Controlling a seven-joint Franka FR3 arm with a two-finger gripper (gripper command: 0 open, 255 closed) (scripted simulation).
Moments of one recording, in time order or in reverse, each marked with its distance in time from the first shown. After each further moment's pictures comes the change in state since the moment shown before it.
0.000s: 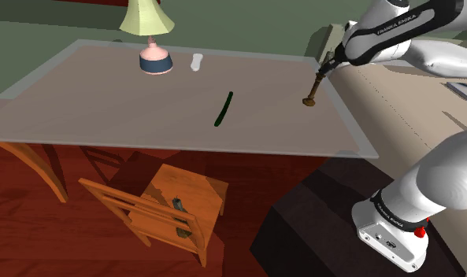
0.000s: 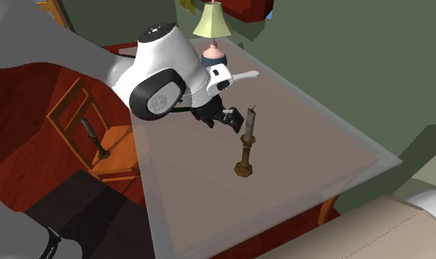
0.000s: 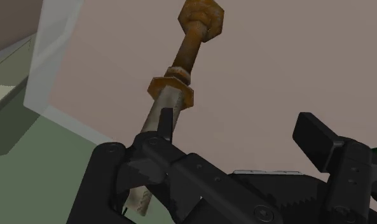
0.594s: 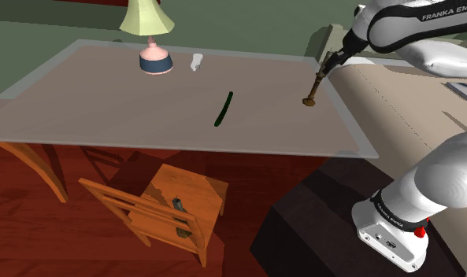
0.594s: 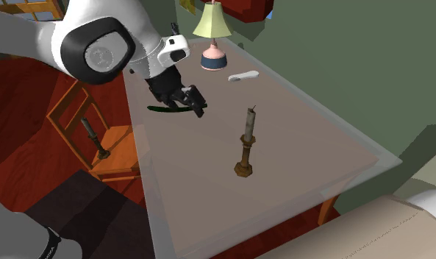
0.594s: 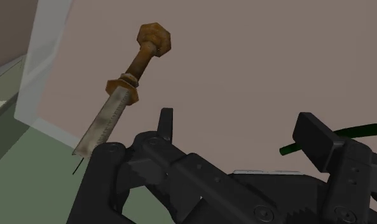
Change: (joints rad) arm -0.047 -0.352 0.193 -0.097 -0.112 -0.360 0.217
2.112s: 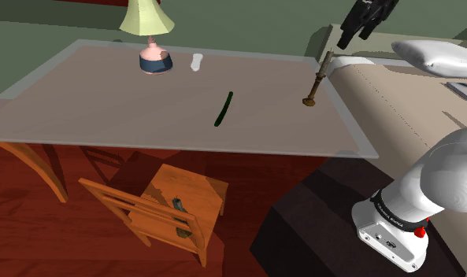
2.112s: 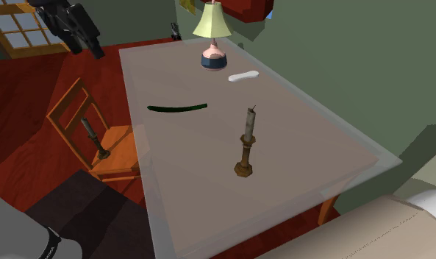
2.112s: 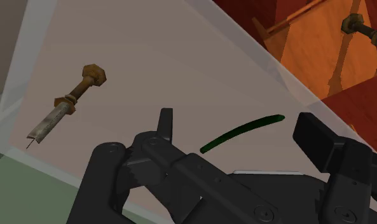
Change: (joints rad) arm 0.128 -0.269 0.323 0.306 0.228 -0.802 0.272
